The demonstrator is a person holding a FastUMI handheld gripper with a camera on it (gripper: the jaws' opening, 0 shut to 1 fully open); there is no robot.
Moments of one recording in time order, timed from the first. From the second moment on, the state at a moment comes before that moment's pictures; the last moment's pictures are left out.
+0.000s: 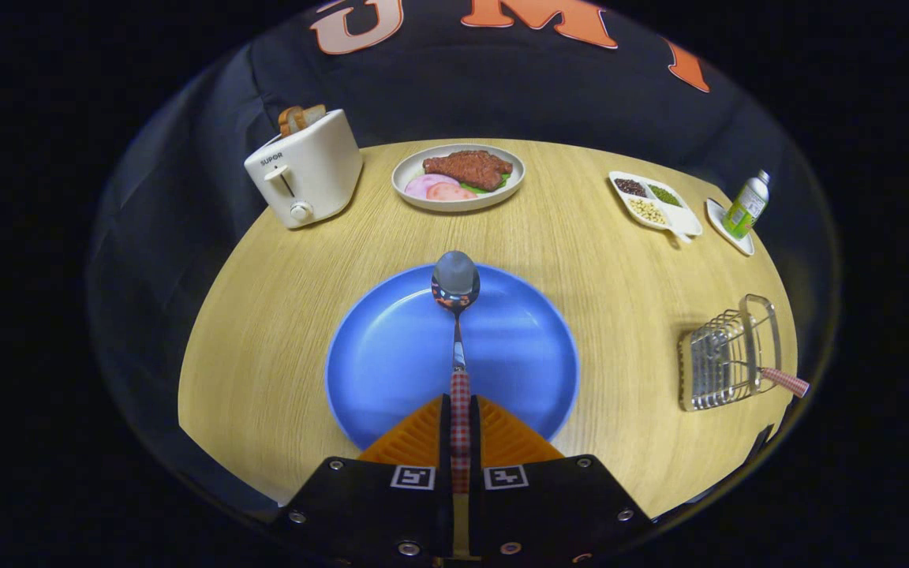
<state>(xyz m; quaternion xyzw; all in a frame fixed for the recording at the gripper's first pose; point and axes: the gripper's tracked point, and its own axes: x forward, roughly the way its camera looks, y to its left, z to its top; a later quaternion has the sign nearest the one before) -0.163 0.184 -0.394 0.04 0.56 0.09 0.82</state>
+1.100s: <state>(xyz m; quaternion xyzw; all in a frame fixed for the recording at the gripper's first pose) -0.220 -0.054 -0.350 -0.03 0.68 0.01 0.73</state>
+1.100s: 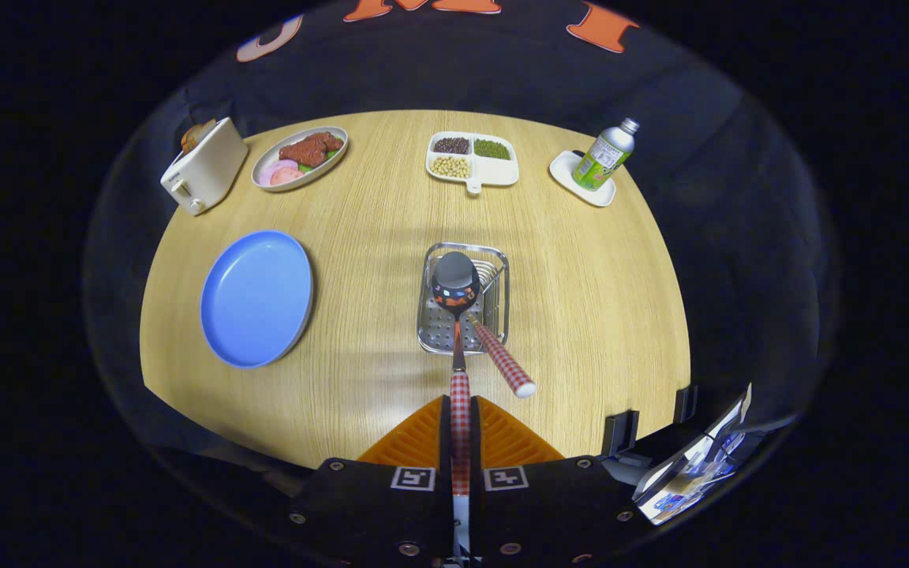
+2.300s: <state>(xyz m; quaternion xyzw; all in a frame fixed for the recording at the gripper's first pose) -0.190 -0.066 -0.359 -0.05 0.83 0.12 0.55</state>
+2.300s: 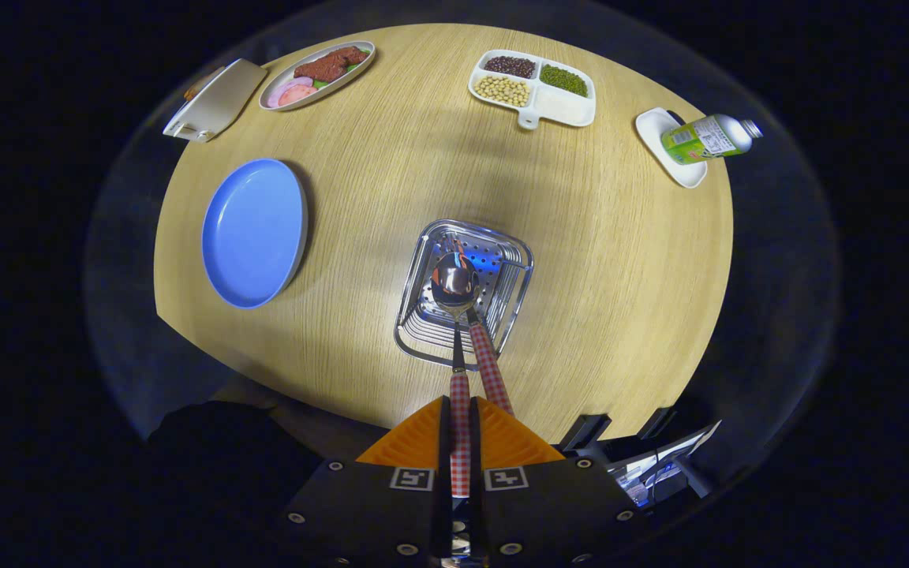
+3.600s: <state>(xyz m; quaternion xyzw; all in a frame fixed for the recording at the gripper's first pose) -0.069 -0.087 -0.280 0.10 0.60 -0.02 0.79</state>
